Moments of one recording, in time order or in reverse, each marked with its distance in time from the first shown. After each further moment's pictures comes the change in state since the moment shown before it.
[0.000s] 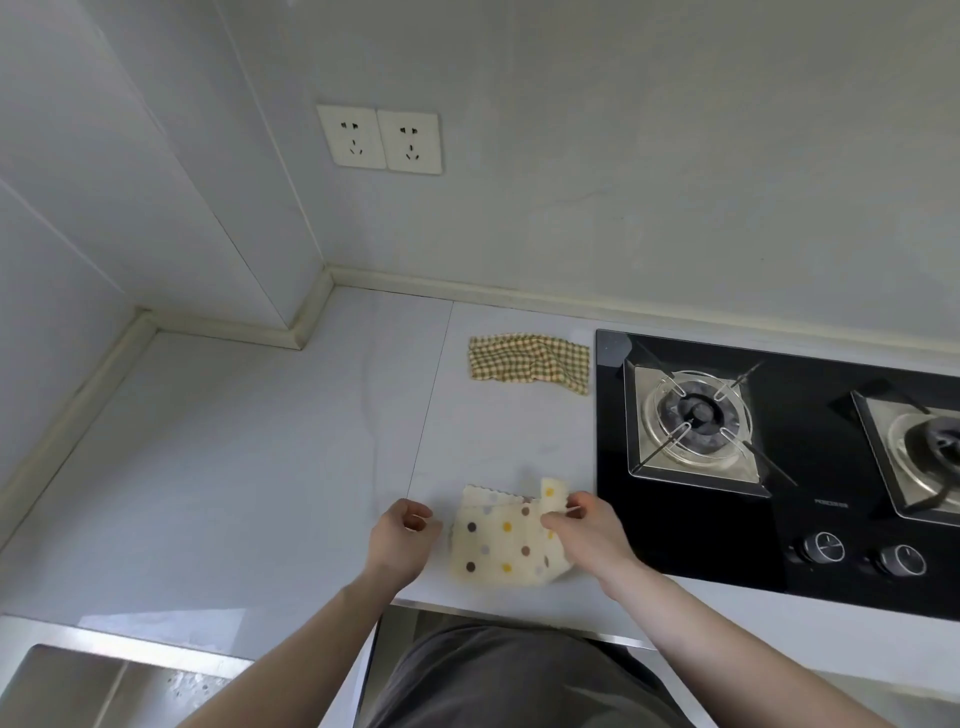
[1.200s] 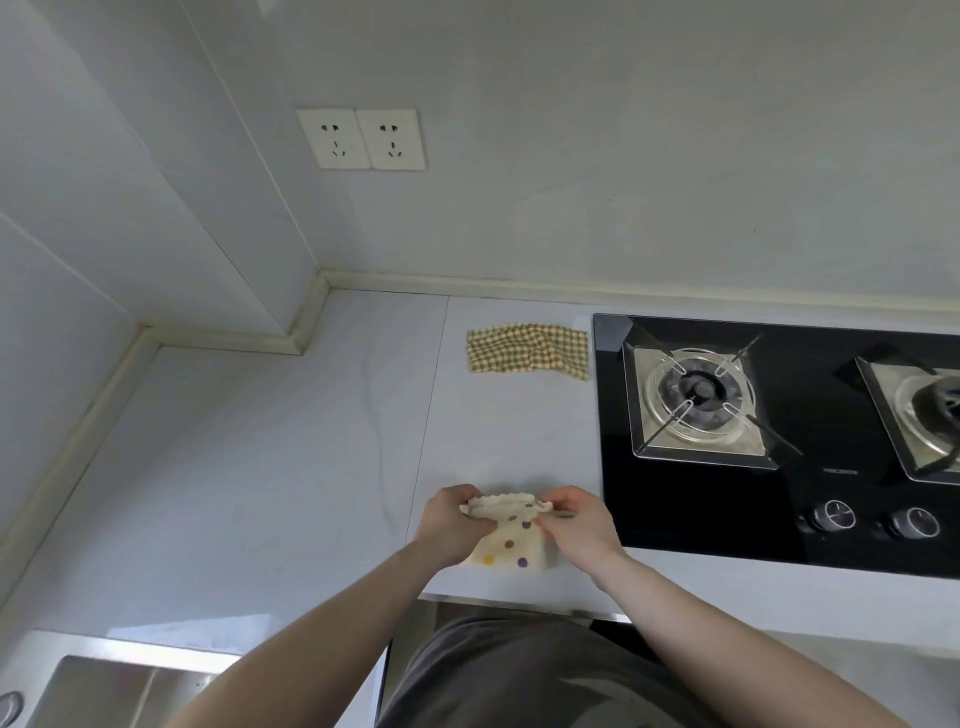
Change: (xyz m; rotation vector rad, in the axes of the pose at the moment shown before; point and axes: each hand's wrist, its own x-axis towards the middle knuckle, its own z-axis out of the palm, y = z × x) left_hand 0.002 0.036 0.034 0.162 -0.222 0.105; right_hand 0.011 0.028 0.027 0.119 -0.012 -0.066
